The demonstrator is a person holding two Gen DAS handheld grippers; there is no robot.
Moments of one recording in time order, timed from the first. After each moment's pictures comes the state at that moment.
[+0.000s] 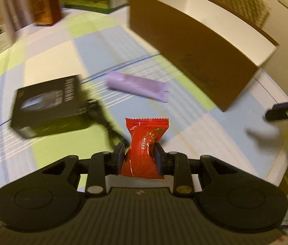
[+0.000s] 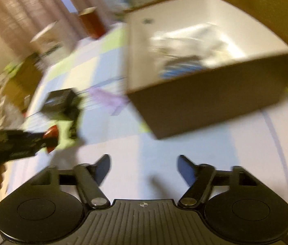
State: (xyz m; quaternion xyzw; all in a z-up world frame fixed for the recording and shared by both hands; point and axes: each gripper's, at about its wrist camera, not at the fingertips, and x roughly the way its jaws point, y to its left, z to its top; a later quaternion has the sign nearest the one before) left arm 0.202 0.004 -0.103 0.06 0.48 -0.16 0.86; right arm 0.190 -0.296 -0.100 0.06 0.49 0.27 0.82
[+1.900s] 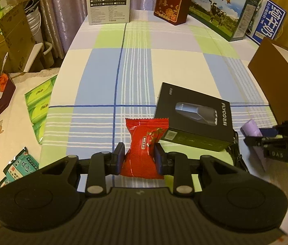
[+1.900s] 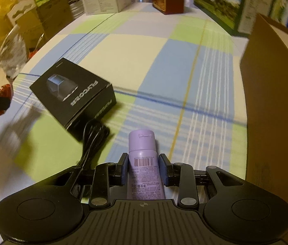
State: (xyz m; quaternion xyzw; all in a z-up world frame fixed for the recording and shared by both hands) left arm 0.230 0.163 -0.088 -0.05 0.48 0.05 0.88; right arm 0.277 -0.097 -0.175 -0.15 0.48 0.35 0.80
